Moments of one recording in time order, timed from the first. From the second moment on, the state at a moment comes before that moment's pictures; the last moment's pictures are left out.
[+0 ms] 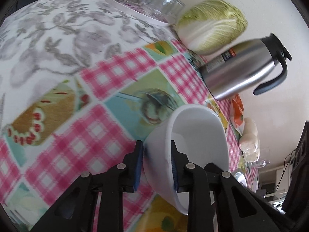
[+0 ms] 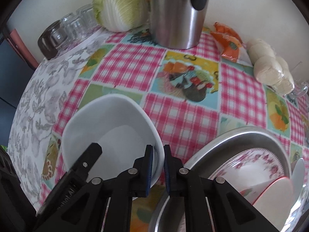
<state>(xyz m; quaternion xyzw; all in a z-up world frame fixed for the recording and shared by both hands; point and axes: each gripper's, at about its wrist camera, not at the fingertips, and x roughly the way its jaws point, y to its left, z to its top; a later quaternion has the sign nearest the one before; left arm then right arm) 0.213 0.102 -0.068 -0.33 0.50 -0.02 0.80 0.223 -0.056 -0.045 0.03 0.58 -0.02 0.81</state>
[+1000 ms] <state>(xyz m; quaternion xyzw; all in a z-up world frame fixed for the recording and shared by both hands) 0.149 0.111 -0.004 -0.27 0.49 0.02 0.83 0.138 -0.042 -0.006 0.10 0.54 0.04 0.84</state>
